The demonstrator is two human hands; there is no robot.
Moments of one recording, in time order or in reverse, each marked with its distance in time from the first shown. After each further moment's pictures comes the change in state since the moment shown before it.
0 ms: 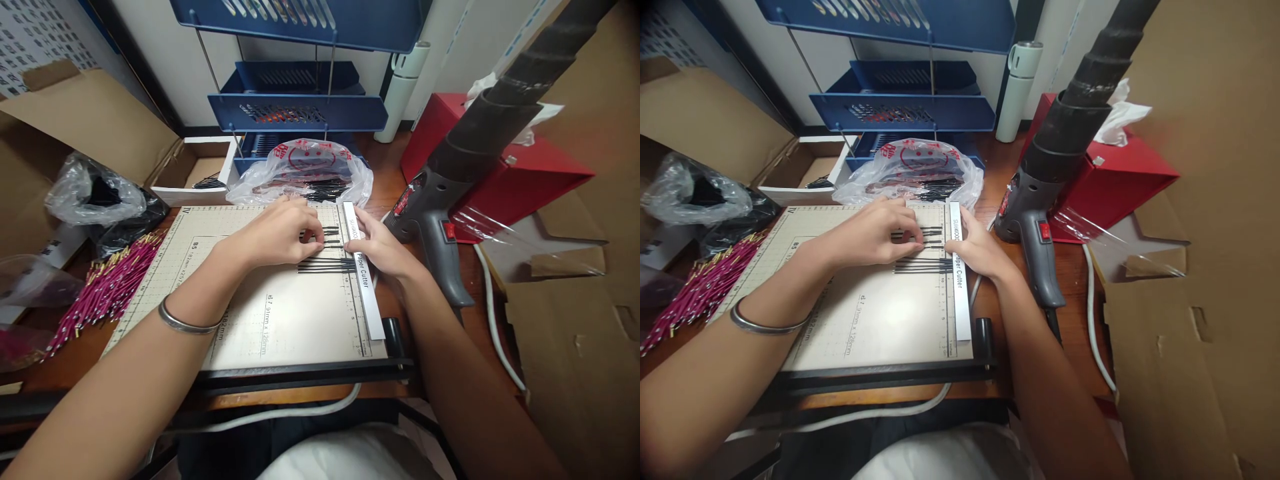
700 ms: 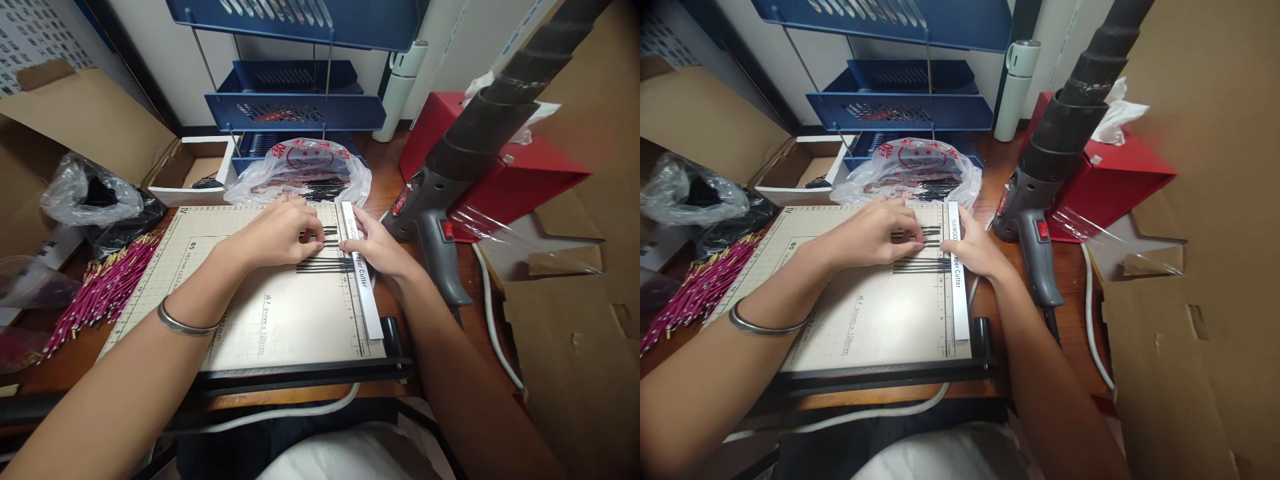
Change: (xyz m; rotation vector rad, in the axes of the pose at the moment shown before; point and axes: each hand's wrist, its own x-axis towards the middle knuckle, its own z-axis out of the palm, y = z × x) left_hand 0.002 0.002 0.001 -0.003 -0.018 -0.018; right_hand 0.001 0.003 0.001 -0.055 0.024 -0.032
